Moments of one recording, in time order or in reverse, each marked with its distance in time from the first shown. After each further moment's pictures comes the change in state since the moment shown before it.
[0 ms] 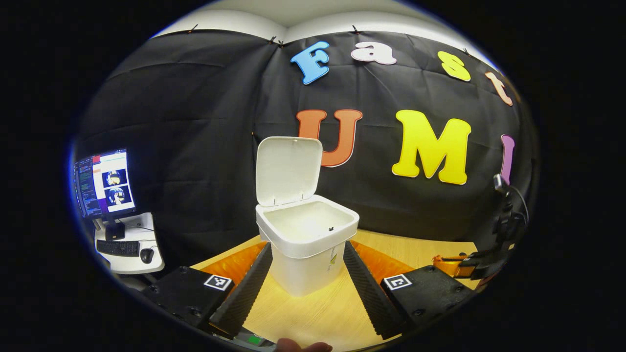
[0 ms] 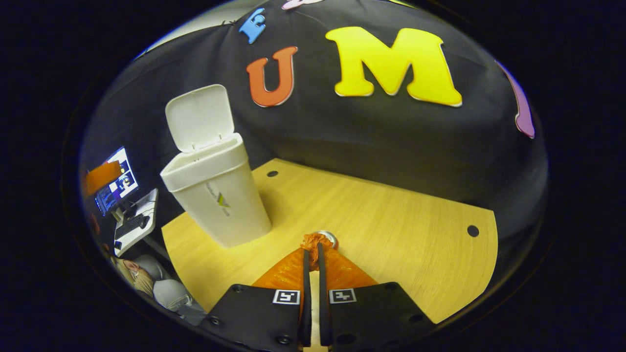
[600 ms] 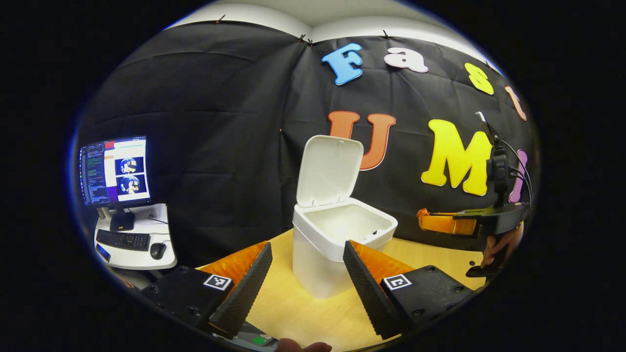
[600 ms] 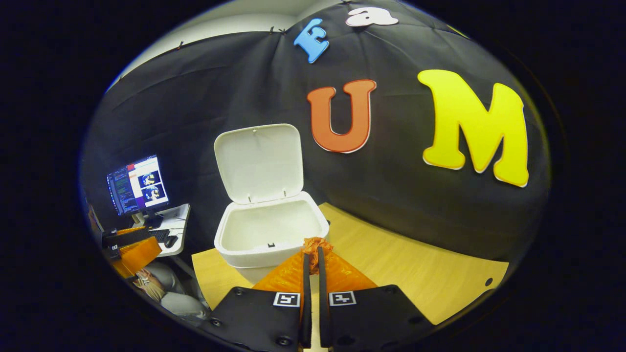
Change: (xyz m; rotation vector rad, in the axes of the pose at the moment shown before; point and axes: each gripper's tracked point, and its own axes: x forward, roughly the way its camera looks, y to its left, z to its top) left arm 0.003 0.084 0.000 -0.059 -0.011 0.105; right arm 0.070 0.156 0.121 -0.154 -0.136 0.177
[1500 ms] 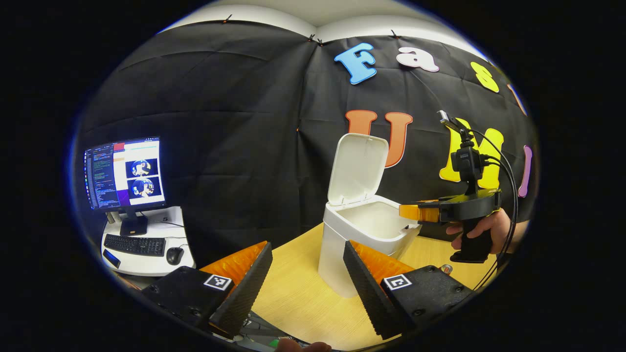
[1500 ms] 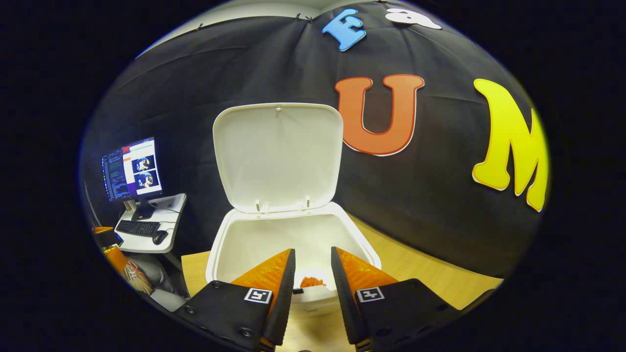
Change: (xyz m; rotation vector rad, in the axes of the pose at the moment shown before) left arm 0.005 0.043 -0.004 0.023 -0.006 0.028; right arm 0.082 0.041 0.007 -0.070 0.010 0.001
